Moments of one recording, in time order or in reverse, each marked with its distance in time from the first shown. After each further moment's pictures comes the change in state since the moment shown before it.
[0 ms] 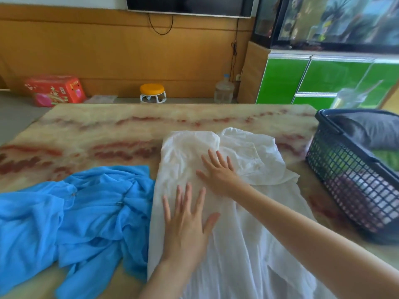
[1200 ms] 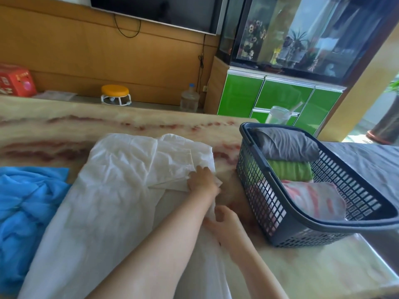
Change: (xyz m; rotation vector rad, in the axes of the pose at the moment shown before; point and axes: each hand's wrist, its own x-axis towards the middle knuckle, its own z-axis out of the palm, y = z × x) left_hand 0.158 0.229 0.035 -0.201 -0.285 -0.128; right_hand -0.183 0.119 -0.044 0.981 0.130 0.502
